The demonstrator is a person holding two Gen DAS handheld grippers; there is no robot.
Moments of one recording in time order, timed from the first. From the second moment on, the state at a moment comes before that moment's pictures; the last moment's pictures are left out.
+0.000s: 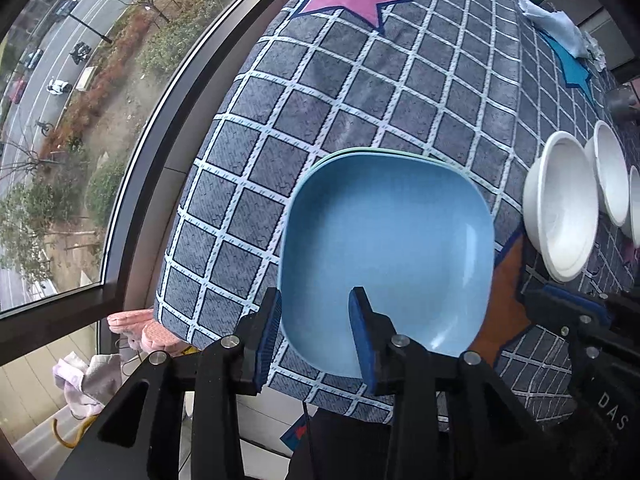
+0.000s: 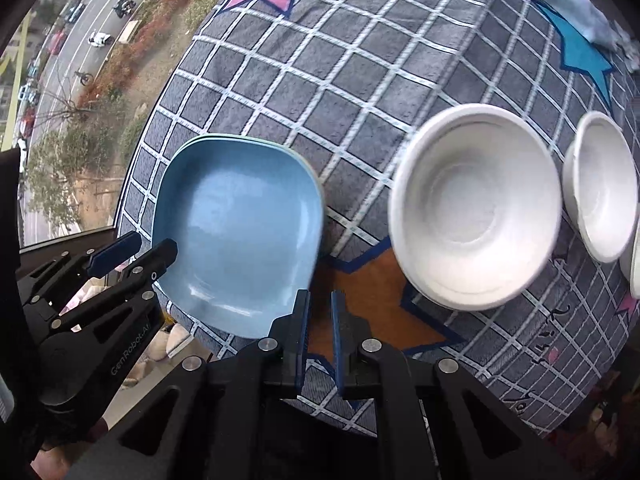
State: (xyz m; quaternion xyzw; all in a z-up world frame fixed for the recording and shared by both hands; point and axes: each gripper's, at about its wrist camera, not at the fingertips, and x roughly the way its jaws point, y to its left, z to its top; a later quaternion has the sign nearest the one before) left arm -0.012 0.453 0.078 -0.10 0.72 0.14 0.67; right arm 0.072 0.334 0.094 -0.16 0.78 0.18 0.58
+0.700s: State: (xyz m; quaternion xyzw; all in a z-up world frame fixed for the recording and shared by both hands) left arm 0.044 0.318 0.113 -0.04 0.71 0.01 0.71; right arm 0.117 0.098 0.137 0.07 0.76 -0.02 0.64
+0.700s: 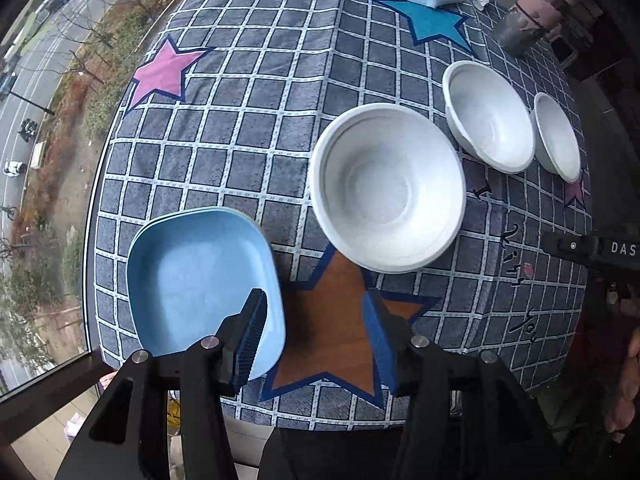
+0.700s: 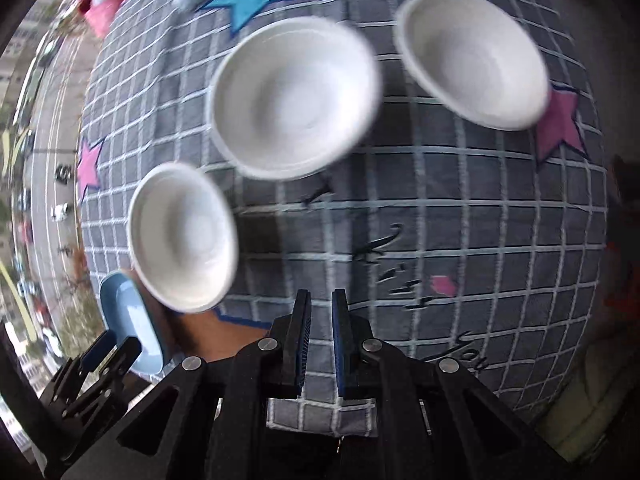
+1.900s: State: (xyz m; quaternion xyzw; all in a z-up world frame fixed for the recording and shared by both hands) left arm 0.237 0.221 0.053 -0.01 0.73 -0.06 0.68; right arm 0.195 0.047 0.111 0.17 0.72 -0.07 0.67
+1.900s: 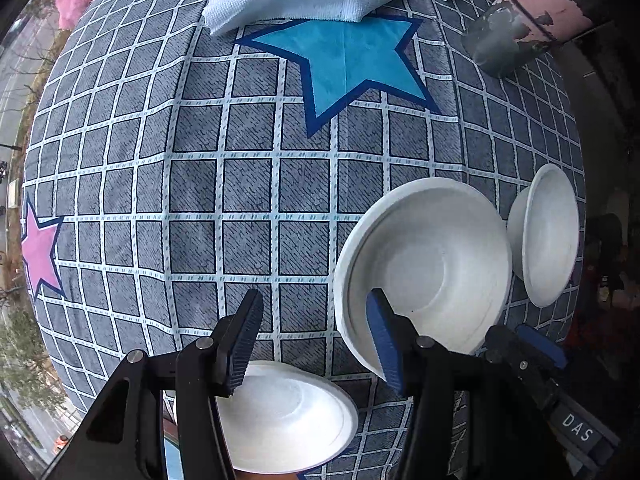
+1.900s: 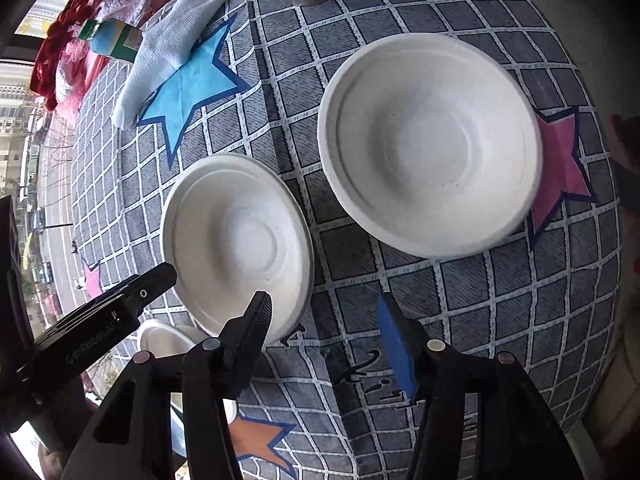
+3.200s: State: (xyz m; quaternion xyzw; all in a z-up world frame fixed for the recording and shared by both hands) left arm 0.129 0.232 0.100 -0.02 0.71 -0.03 0.70; right arm 0.160 0.101 0.127 0.14 0.74 0.02 0.66
